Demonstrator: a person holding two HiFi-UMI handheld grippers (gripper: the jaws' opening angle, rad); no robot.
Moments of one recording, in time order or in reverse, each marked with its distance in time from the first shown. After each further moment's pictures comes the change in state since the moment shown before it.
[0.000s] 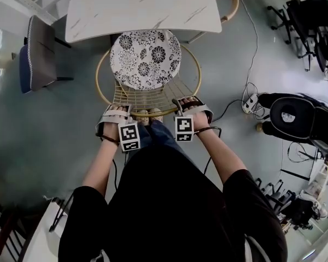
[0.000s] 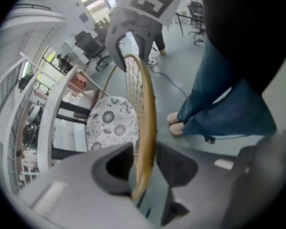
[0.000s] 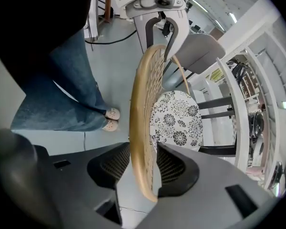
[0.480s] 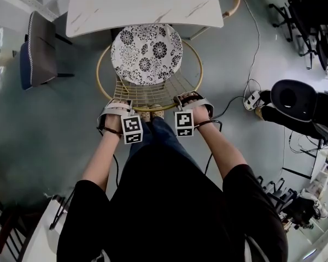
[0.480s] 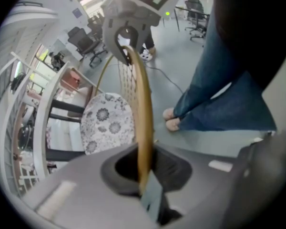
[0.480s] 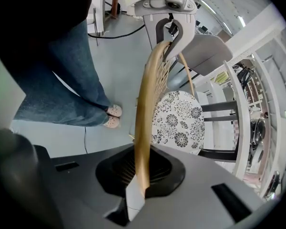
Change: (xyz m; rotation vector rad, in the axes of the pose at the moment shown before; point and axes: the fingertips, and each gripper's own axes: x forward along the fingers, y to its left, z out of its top) left arm 0.012 -0.008 -0.002 0.032 0.041 -0.052; right arm 0.006 0.006 0.002 -0.065 0.019 0.008
